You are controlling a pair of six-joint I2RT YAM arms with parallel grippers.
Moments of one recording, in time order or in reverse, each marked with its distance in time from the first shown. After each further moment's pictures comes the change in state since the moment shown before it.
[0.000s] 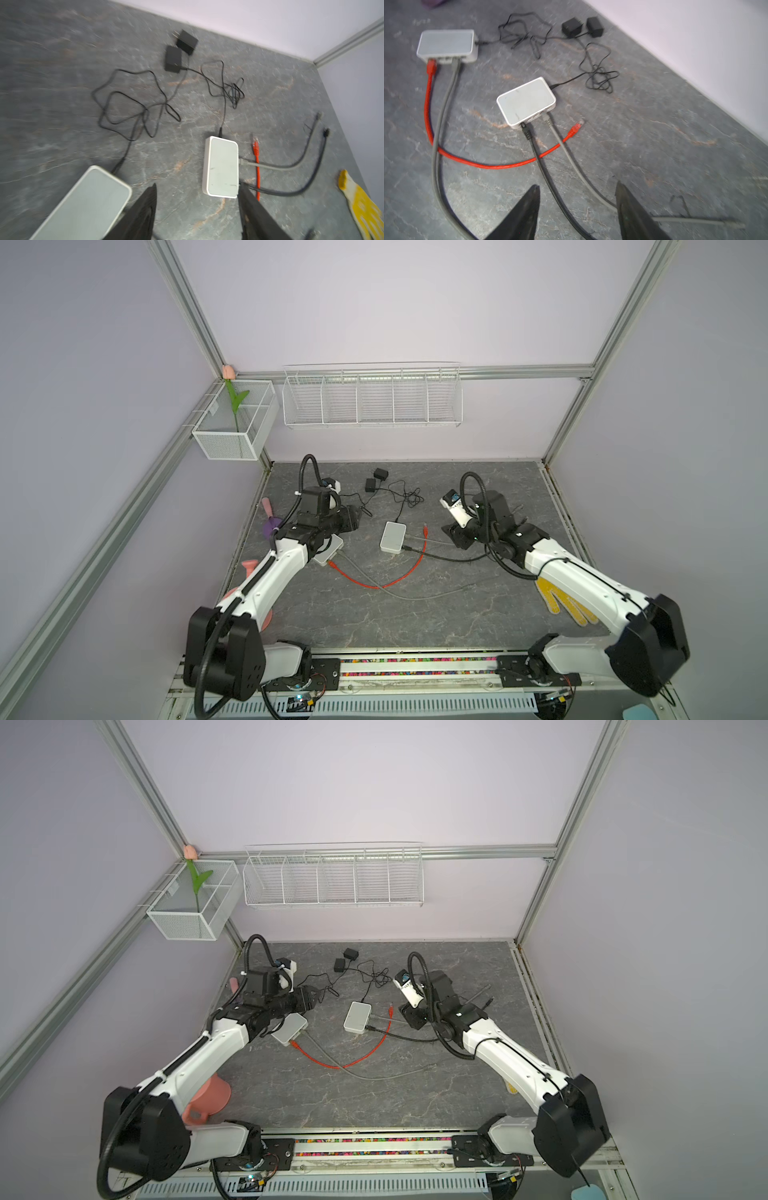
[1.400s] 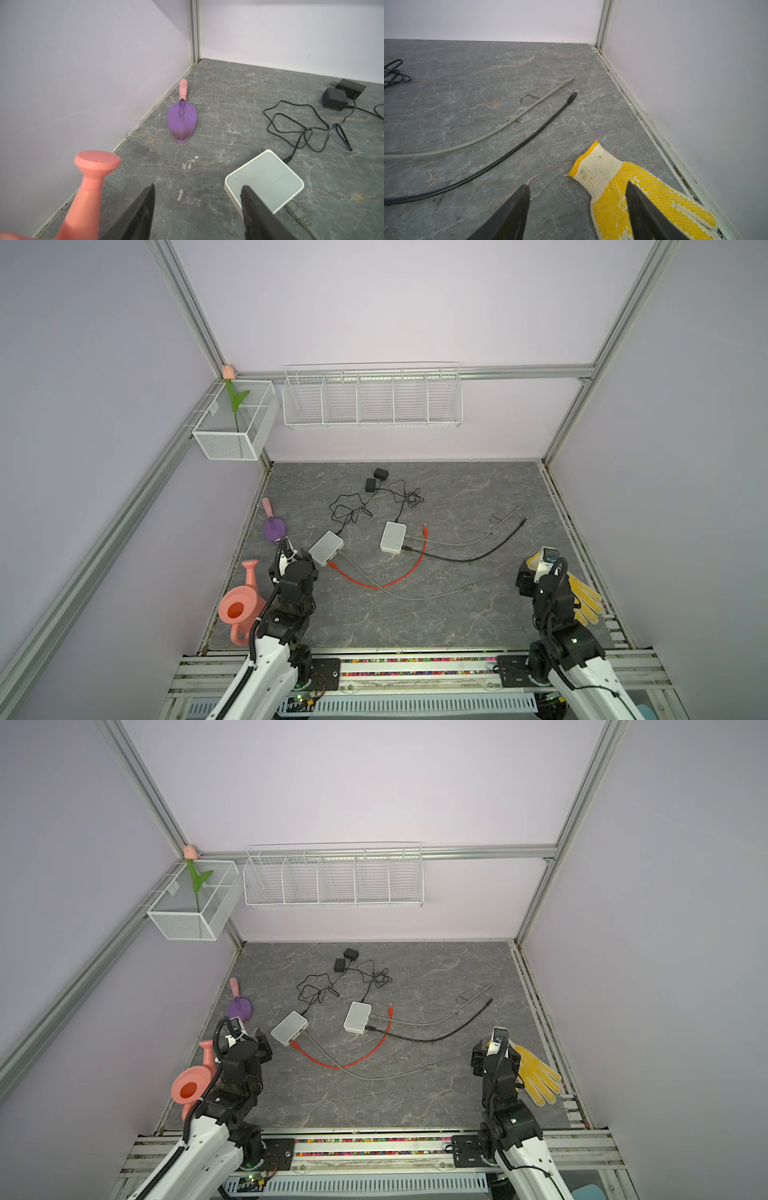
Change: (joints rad) left arm -0.013 -0.671 -0.668 0.238 -0.759 0.132; right arm -0.242 -0.962 -0.804 0.054 0.571 0.304
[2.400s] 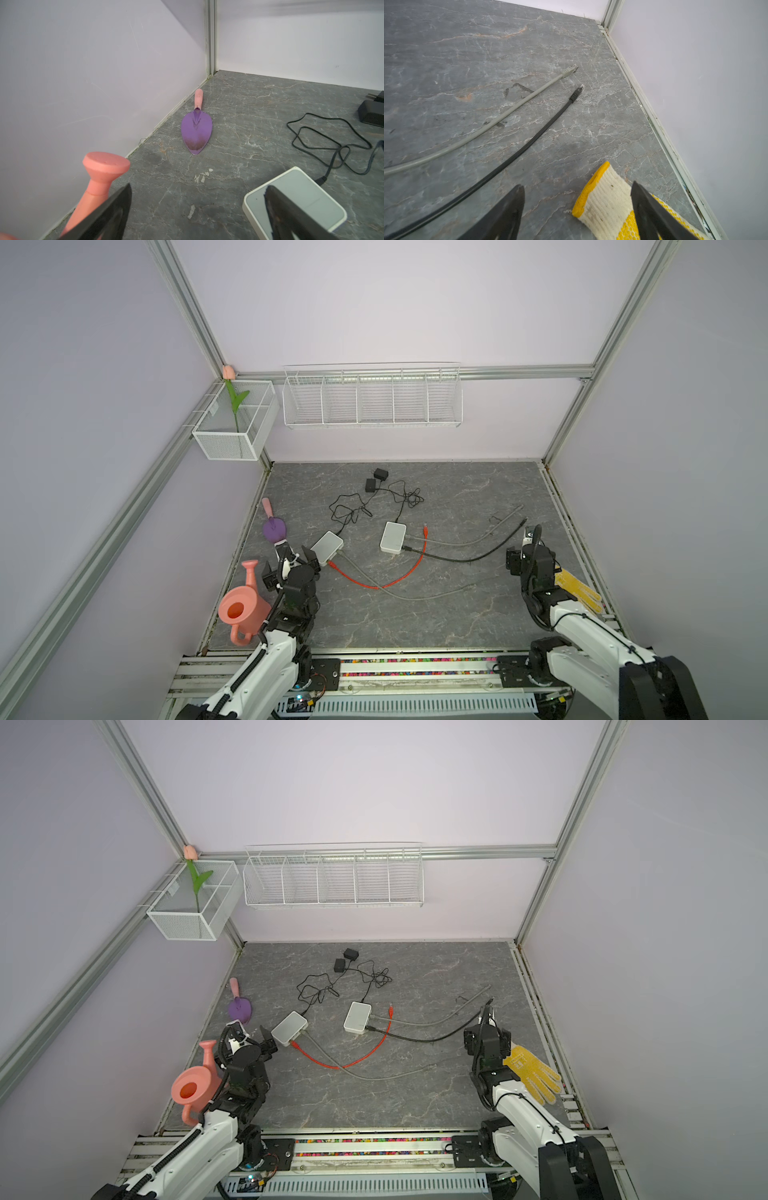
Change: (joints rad) left arm 0.012 0.213 -0.123 0.406 -0.102 0.080; right arm -0.102 0.737 0.118 0.472 -0.051 -0.087
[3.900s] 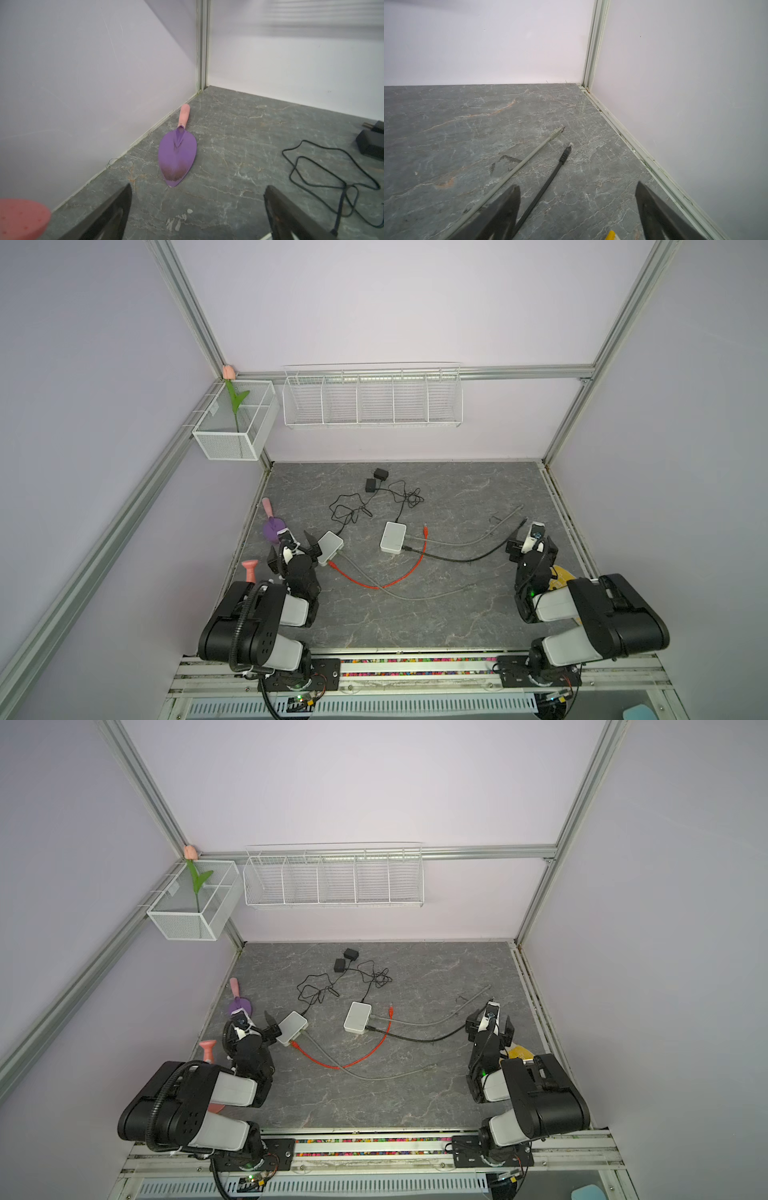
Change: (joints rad) left arm 0.124 0.687 0.002 0.892 0.156 0.046; right arm -0.025 0.467 -0.165 1.059 0.060 -0.060
